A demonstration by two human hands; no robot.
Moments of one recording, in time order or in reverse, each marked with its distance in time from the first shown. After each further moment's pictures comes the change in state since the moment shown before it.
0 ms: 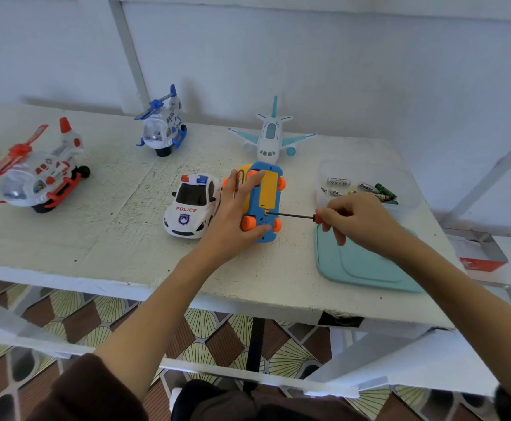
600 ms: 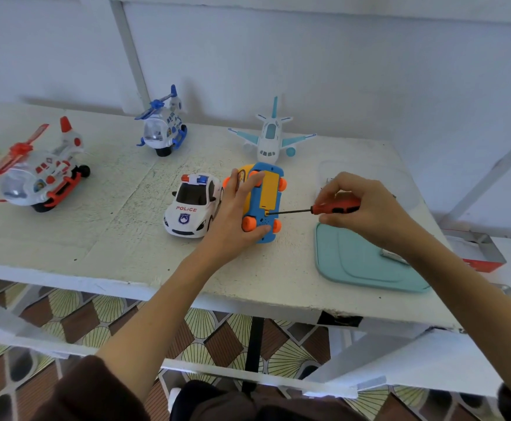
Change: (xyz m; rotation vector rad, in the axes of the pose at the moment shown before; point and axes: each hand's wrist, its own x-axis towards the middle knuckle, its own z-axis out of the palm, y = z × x) left_hand -0.002 0.002 0.002 -0.004 0.037 0.068; right_hand -0.005 -0.011 -0.014 0.186 0.044 -0.173
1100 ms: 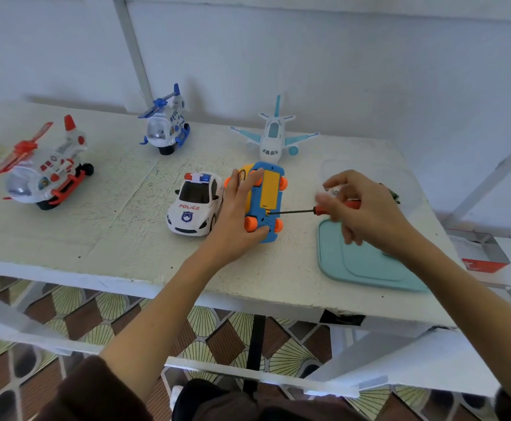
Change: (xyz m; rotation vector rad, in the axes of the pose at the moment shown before) left_hand -0.004 0.000 0.001 -0.090 -0.020 -0.024; right_hand 0.001 0.001 0.011 0.038 0.084 0.084
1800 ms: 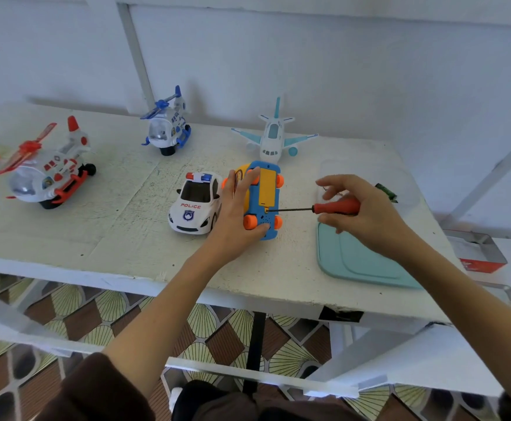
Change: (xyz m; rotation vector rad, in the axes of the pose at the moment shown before) left_hand -0.001 -0.003 0.002 -0.005 0.077 -0.018; right_hand -0.007 0.006 -0.002 -0.027 -0.031 -0.062
